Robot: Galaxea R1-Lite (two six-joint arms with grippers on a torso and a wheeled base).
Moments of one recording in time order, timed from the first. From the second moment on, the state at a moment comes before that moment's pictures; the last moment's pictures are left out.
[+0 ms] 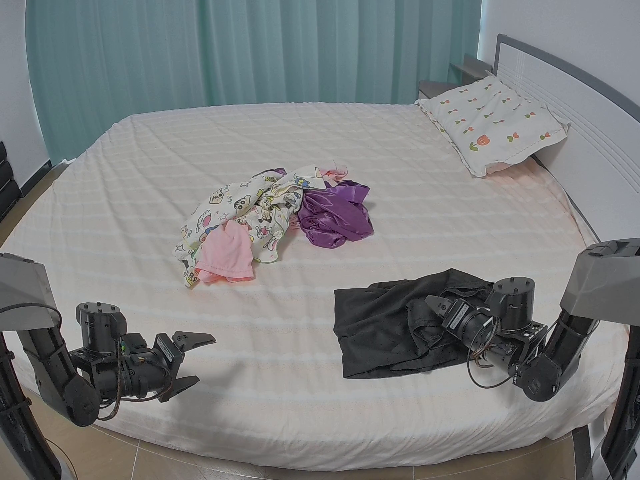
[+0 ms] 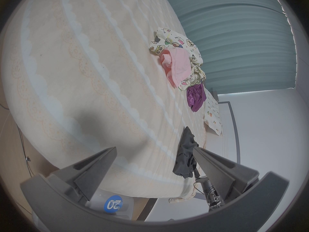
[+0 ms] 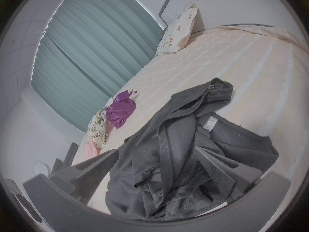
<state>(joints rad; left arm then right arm) -0.11 2.01 -0.21 -1.21 -0.46 -1.08 0.40 2.17 -0.50 -1.27 -0.17 0.80</state>
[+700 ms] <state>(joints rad) -0.11 2.01 -0.21 -1.21 -0.46 -1.08 0.44 2.23 -0.49 -1.29 -0.27 0.71</state>
